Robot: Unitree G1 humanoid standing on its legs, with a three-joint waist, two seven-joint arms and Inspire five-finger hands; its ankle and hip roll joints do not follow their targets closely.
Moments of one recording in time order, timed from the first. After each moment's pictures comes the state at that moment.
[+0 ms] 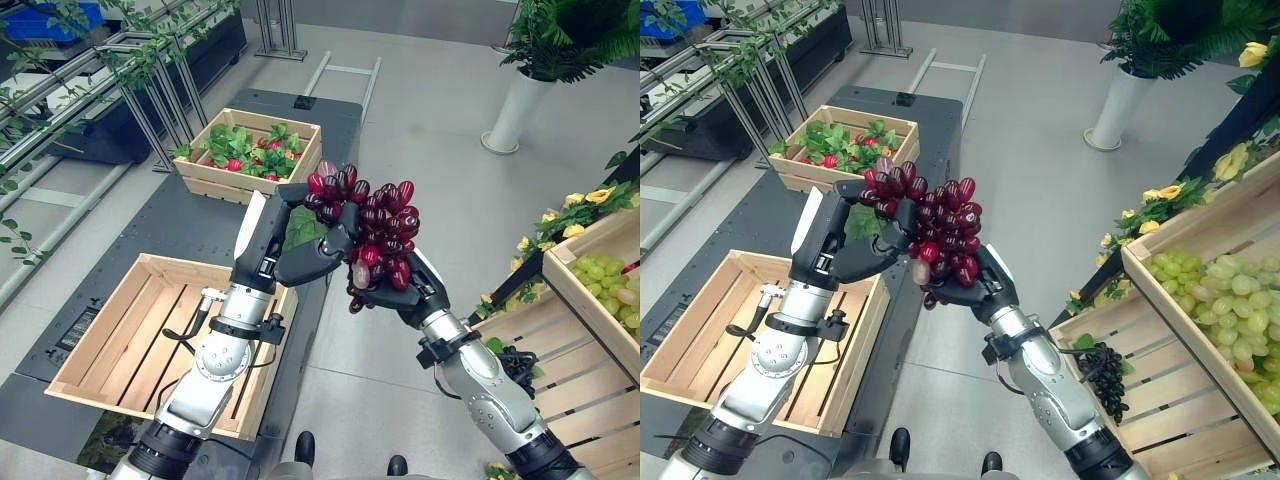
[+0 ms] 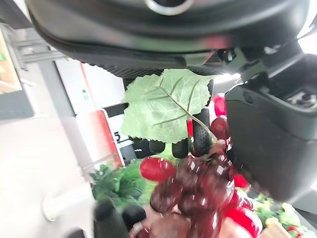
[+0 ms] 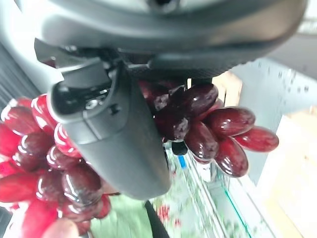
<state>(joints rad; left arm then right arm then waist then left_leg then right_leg) -0.08 0.52 -0.27 -0.22 -0.09 -0.35 0.22 -0.07 -0.41 0.37 -0.16 0.63 -0.07 -0.03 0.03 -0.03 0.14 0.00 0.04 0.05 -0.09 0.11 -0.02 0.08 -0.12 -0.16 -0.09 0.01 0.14</state>
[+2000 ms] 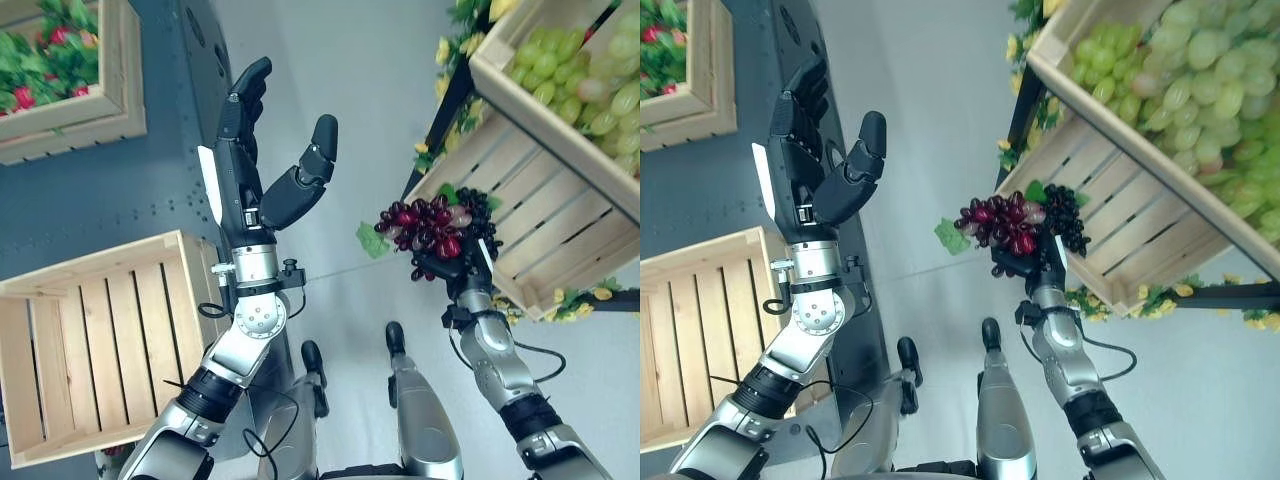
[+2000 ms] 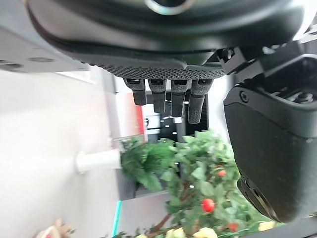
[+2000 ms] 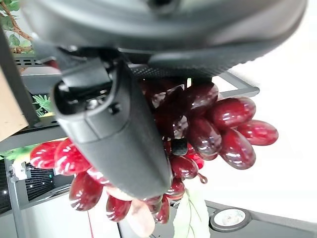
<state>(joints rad) -0.42 0.37 -0.38 0.02 -0.05 -0.46 0.72 -0.33 -0.36 0.25 0.39 0.57 -0.29 -0.17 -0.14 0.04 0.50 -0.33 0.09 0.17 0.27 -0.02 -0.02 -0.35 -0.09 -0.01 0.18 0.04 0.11</state>
